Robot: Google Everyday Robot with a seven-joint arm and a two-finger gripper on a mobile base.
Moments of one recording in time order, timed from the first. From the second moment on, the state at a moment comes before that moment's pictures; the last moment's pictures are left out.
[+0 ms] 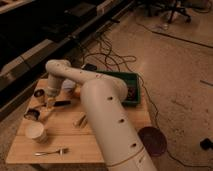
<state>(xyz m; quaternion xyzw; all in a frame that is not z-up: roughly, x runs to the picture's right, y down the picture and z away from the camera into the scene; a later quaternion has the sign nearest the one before) -0.340 0.056 0.844 -0.42 -0.30 -0.08 0.85</state>
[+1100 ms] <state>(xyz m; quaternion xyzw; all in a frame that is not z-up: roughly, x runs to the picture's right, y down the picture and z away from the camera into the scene) -0.215 -0.063 0.776 -0.36 -0.32 -0.02 0.88</state>
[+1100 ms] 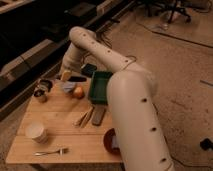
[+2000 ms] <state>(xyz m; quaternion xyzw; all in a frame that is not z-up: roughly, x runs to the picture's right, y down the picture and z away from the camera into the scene) -0.112 -0.011 0.798 -0.38 -0.29 0.08 0.88</state>
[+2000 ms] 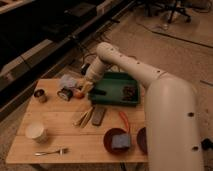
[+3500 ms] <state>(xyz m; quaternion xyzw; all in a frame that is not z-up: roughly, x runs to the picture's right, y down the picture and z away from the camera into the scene) -0.023 -0.018 0.843 -0.38 -0.21 0.15 0.89</state>
